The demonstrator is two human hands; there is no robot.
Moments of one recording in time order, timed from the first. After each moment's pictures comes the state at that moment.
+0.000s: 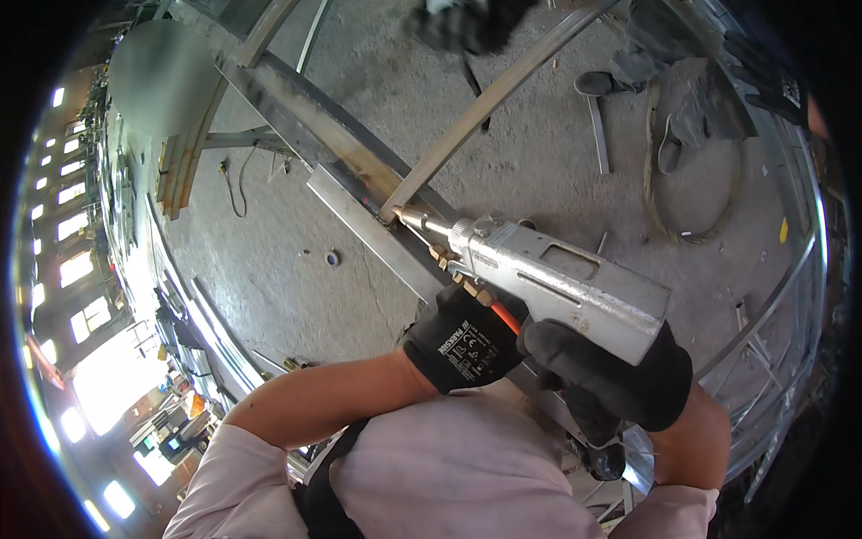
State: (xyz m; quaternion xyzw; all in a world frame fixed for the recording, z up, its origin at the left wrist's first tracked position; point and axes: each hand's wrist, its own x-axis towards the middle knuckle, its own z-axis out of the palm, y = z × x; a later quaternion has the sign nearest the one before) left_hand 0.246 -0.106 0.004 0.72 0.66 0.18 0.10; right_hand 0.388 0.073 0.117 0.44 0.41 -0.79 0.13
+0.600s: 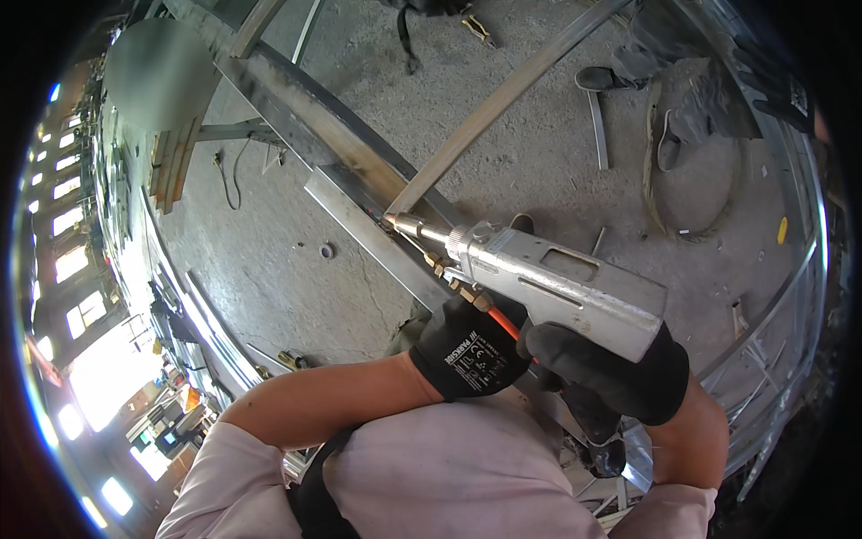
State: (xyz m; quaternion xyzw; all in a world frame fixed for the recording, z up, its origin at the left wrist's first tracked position) left_hand 0.264 -0.121 -0.005 0.75 0.65 0.10 0.06; right_hand 0.388 0.076 0.103 0.44 0.39 -0.80 0.14
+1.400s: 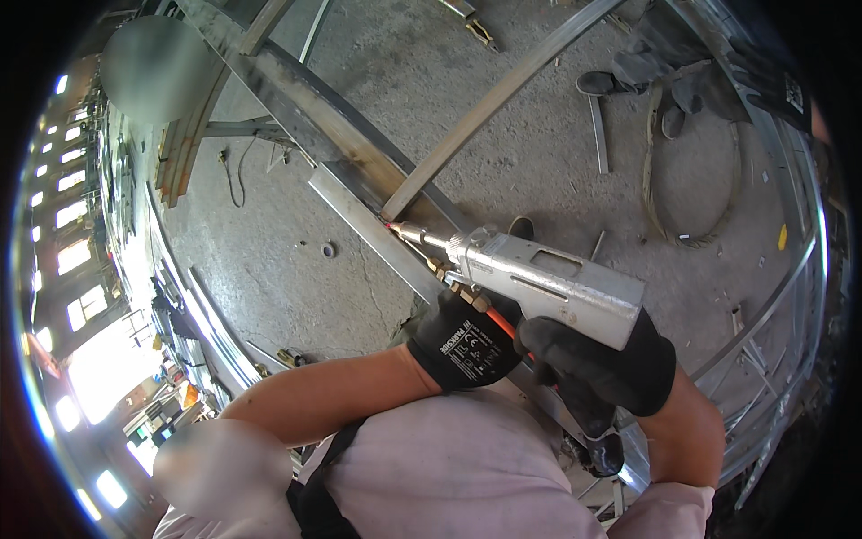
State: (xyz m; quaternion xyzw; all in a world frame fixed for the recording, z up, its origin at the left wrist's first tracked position) left_hand 0.272 -0.126 -0.024 0.76 0.65 0.07 -0.01; right_hand 0.405 0.073 0.092 0.40 0.41 -0.81 0.15
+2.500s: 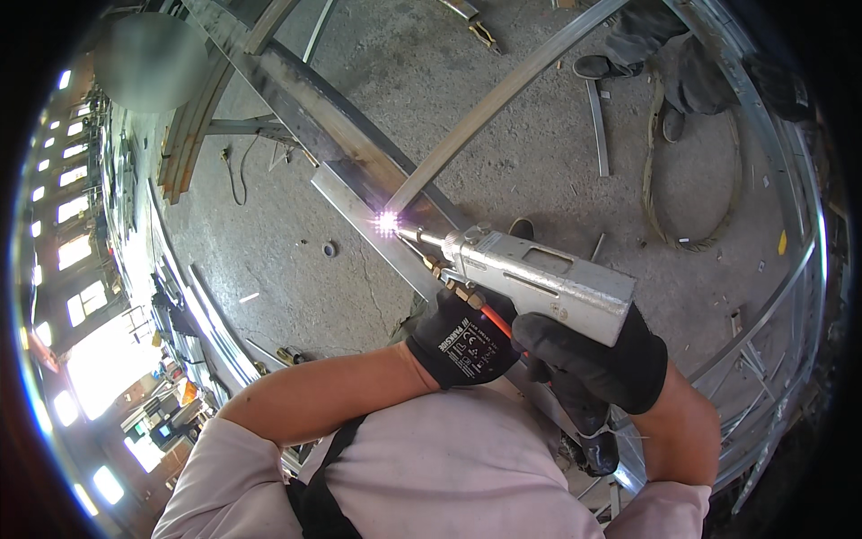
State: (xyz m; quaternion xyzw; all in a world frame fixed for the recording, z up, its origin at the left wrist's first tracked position) left_hand 0.271 -0.123 0.000 0.74 0.65 0.05 0.16; right_hand 0.398 0.073 0.092 0.38 0.40 -0.82 0.15
